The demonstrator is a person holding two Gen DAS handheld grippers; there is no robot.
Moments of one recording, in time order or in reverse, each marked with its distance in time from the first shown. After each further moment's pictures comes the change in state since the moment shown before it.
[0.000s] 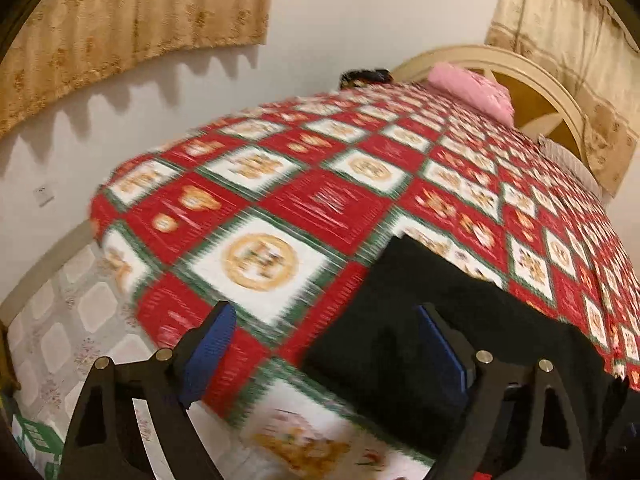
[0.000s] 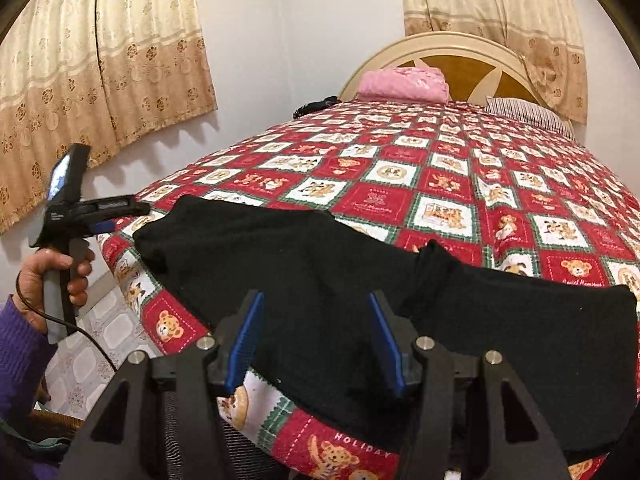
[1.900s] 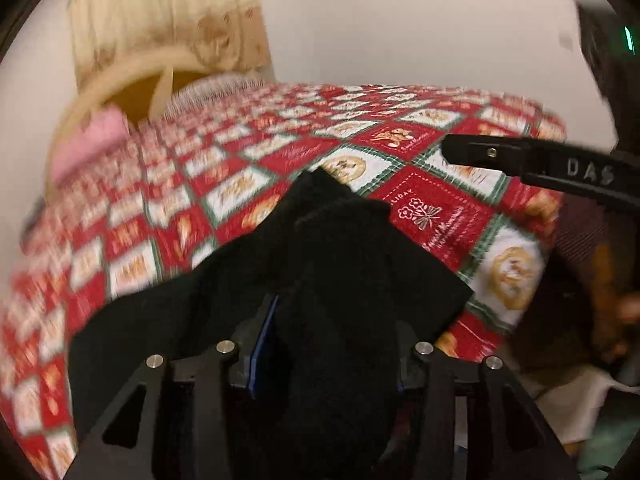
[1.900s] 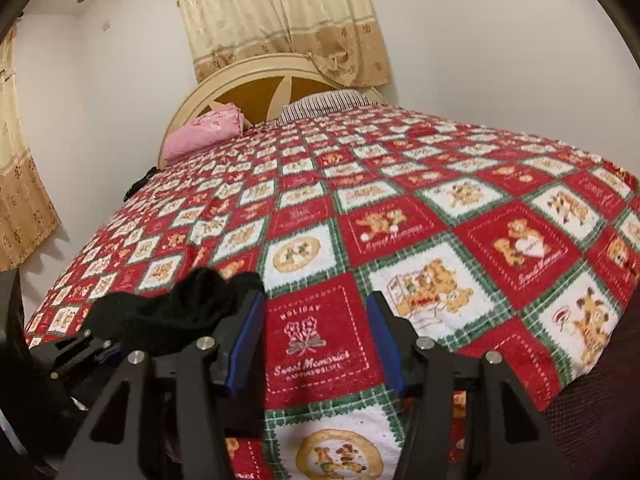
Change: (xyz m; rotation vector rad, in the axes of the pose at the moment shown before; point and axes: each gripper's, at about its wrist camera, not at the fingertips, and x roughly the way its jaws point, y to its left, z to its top) left arm -0.129 -0.365 -0.187 1.008 0.038 -0.754; right arm -0.160 -0.226 -0.037 0.440 -0.135 -0.455
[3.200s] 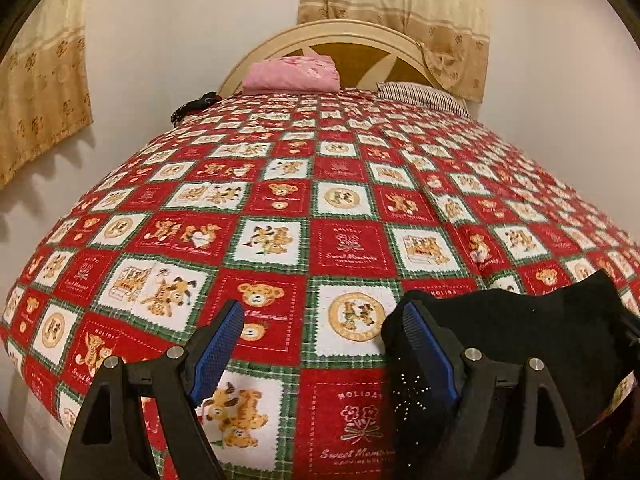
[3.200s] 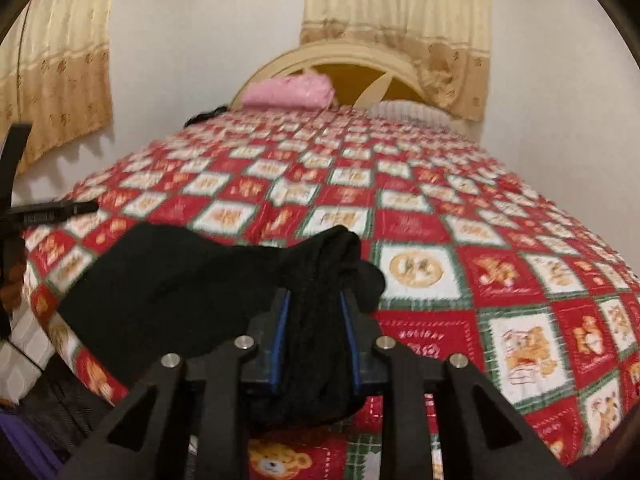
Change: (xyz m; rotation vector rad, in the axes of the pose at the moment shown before) left arm -0.071 0.195 -0.057 -0.528 -0.060 0.457; right arm 0.040 0.087 -0.022 -0.421 0.078 0.108
